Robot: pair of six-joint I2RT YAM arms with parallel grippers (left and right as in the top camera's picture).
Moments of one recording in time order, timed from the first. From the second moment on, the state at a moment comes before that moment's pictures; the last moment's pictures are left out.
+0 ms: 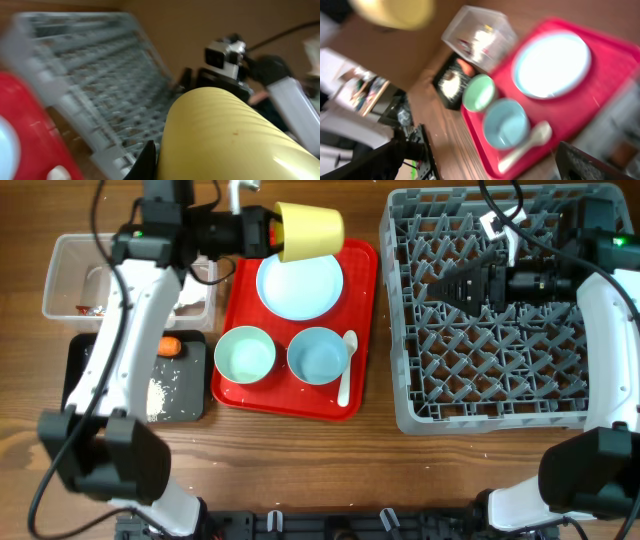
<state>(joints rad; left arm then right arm) -0.13 1.79 1.67 -0.57 1.24 -0.25 -0.16 1.70 1.64 -1.34 -1.17 -0.66</state>
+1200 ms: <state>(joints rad) -0.27 1.90 1.67 -0.33 1.49 -0.40 0.08 1.70 1.63 -0.92 -1.45 -0.84</state>
